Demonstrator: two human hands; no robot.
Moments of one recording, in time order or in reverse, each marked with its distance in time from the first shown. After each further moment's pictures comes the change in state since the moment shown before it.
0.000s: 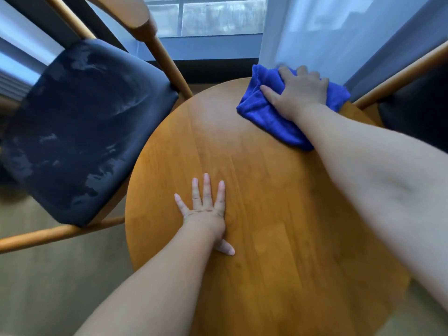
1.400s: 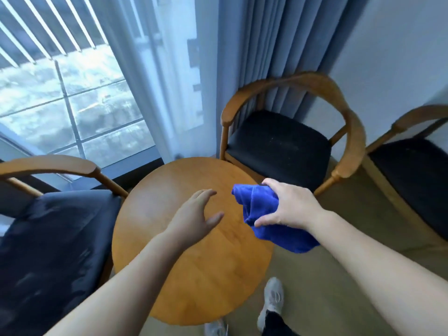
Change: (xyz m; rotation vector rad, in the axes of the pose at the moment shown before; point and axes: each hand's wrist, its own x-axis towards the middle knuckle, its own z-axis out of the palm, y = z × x) left_hand -0.286 0.028 -0.013 -0.209 0.801 0.908; right_hand -0.474 0.086 -0.245 0.395 -0.056 0.307
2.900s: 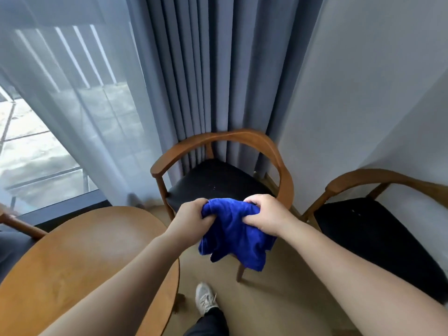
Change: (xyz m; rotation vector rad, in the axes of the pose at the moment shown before) left_hand 0.191 0.309 0.105 -0.258 0.132 -0.047; right_hand 0.043 0.280 -0.188 0.430 -0.025 -0.030
